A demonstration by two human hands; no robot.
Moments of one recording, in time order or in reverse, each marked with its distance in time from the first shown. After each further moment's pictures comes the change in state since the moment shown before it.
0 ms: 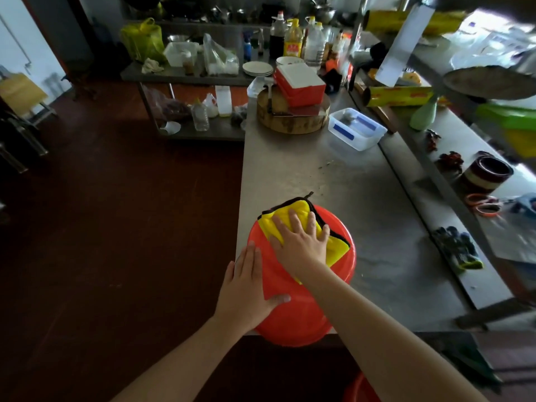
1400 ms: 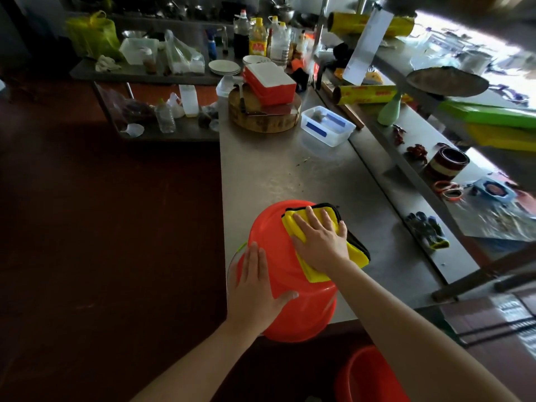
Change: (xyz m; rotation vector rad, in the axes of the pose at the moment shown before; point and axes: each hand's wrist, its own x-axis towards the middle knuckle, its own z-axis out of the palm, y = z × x) left_hand 0.002 0.000 0.001 -0.091 0.060 0.059; right_hand -0.009 0.038 -0.015 -0.040 -0.019 0.077
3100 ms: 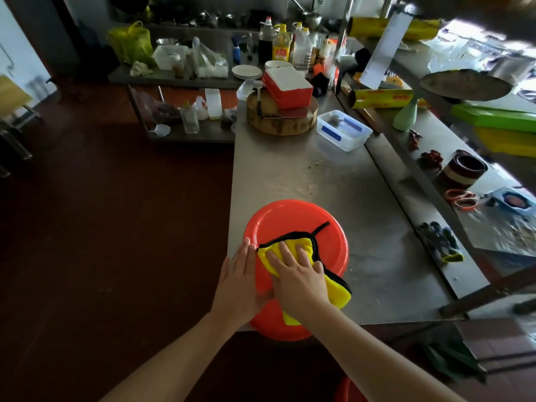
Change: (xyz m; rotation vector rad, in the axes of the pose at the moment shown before) left_hand -0.008 0.005 0.009 -0.029 0.057 -0.026; right_hand -0.093 -0.028 0.003 0.036 -0.131 -0.198
